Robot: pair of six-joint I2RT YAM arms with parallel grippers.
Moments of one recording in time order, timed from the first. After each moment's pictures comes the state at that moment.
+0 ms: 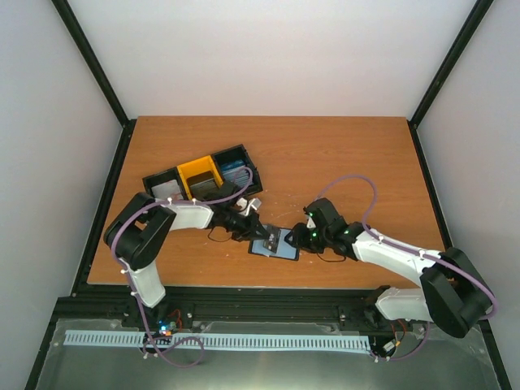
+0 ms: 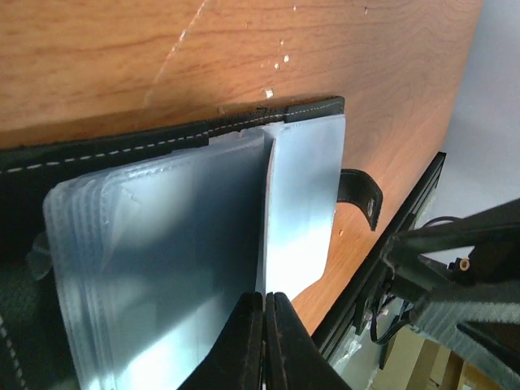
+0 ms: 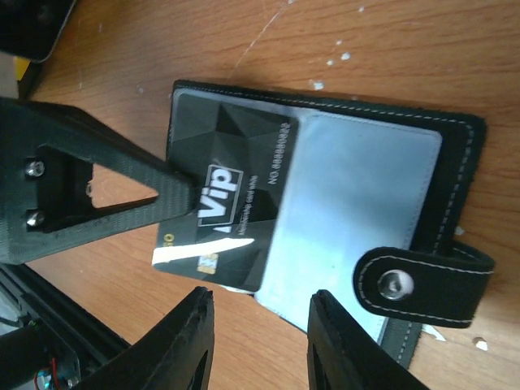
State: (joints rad) left arm -0.59 1.77 0.84 -0.10 0.80 -0.73; right arm 0.67 1.25 0.57 -0.23 -0.30 0.87
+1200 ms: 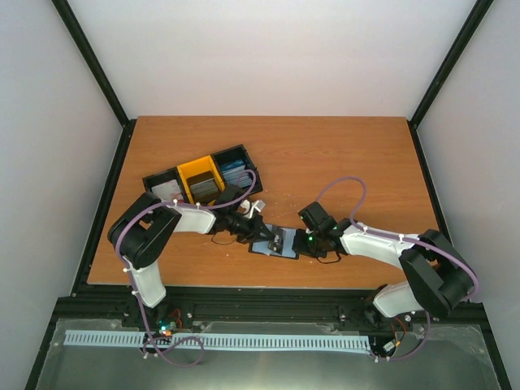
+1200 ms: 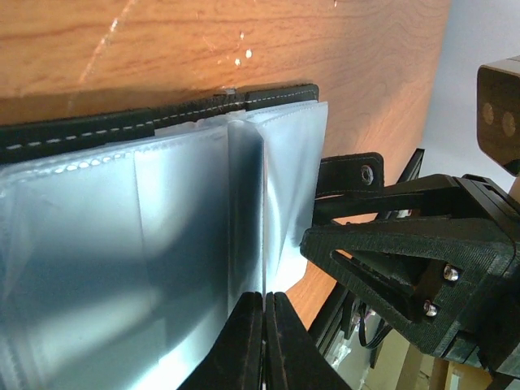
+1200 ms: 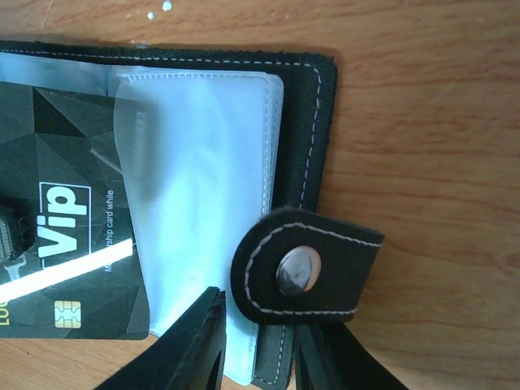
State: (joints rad) left arm -0.63 1.80 0.79 0.09 0.82 -0.80; right arm 0.70 1.41 0.61 -0.34 -0.18 0.84
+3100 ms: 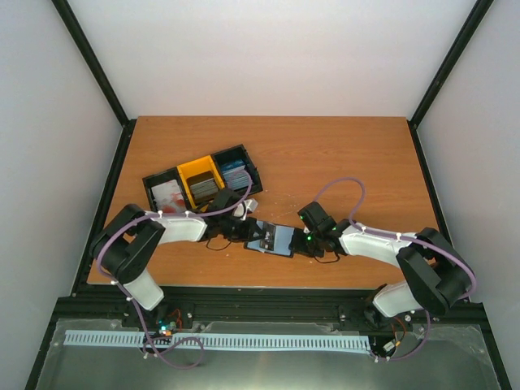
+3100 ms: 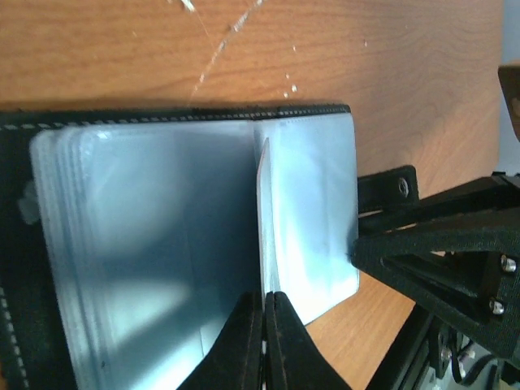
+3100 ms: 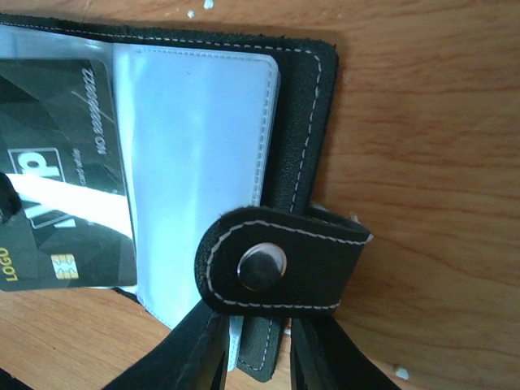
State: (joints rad) left arm -0.64 1.65 0.70 0.05 0.55 -0.66; right arm 0.70 1.42 0.60 -0.27 -0.22 0.84
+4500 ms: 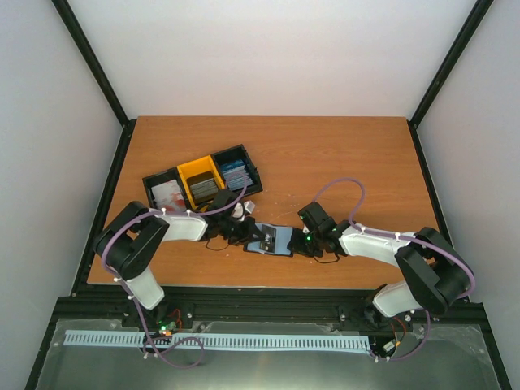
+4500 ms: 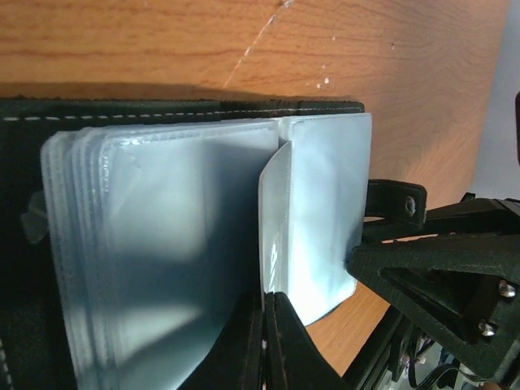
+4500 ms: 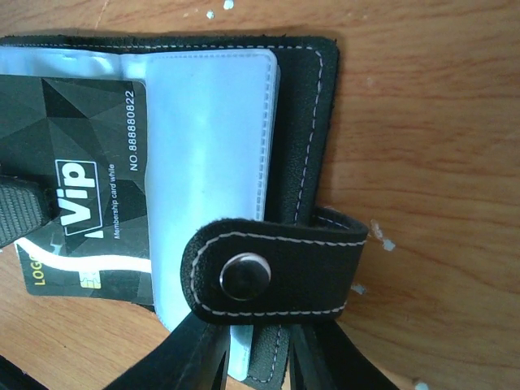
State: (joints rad) left arm -0.63 1.68 0.69 0.08 0.63 -0.81; right arm 0.70 1.43 0.59 -0.23 -0.25 0.84
